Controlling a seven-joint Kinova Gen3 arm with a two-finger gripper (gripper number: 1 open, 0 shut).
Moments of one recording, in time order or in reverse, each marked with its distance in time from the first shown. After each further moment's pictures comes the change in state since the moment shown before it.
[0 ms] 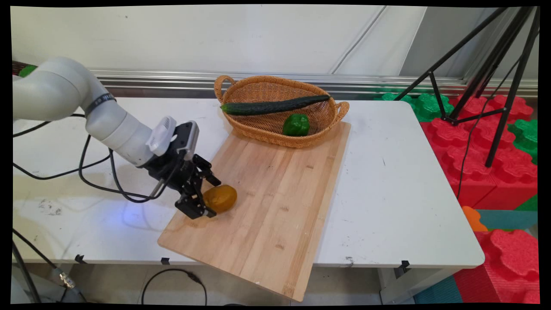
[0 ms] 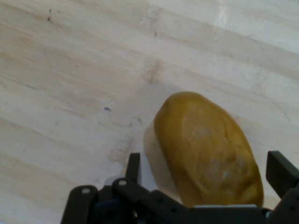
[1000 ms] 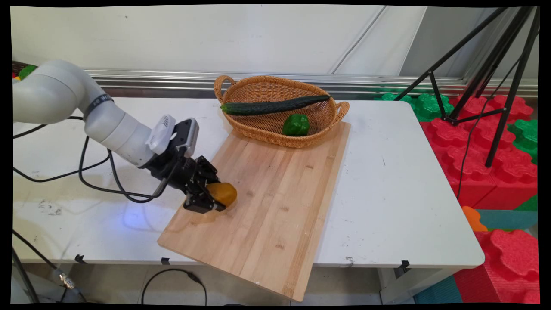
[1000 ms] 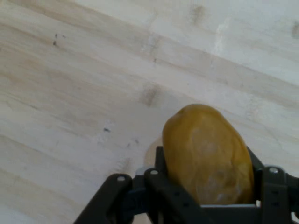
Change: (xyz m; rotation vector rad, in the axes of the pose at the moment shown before) arm 0.002 0.005 -0.003 0.005 0.060 -0.025
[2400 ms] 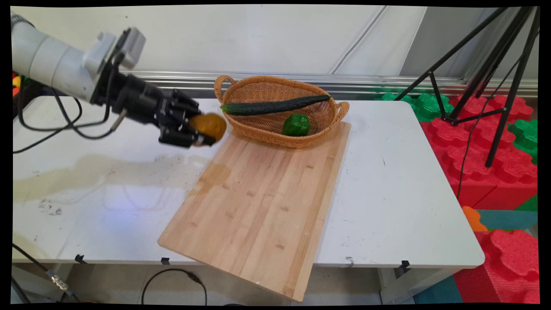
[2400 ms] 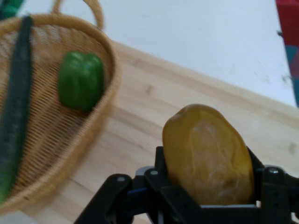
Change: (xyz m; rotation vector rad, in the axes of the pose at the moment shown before) arm 0.027 -0.022 -0.134 0.091 0.270 -0.038
